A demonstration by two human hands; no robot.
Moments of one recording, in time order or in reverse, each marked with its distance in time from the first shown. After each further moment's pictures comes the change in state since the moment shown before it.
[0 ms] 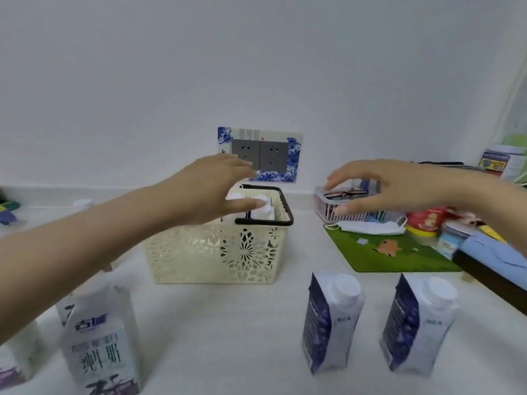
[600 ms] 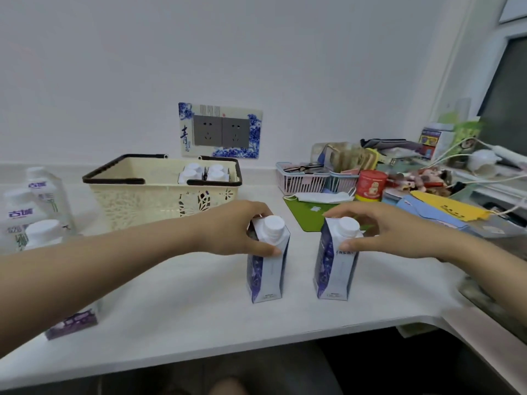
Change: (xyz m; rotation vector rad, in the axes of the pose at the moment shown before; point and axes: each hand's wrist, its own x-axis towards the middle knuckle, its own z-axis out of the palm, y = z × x) left_hand -0.024 0.122 0.056 -0.516 -0.275 0.004; right_hand -0.127 0.044 0.082 0.330 0.063 0.101
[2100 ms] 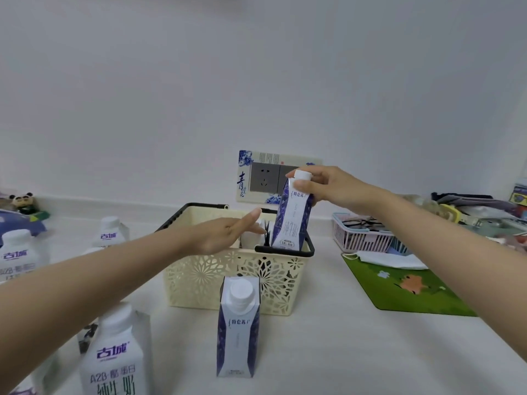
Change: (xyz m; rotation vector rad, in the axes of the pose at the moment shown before) left_hand 0.018 -0.145 -0.092 -0.161 0.034 -0.313; right_hand 0.254 -0.089 -0.018 0.360 0.037 -0.256
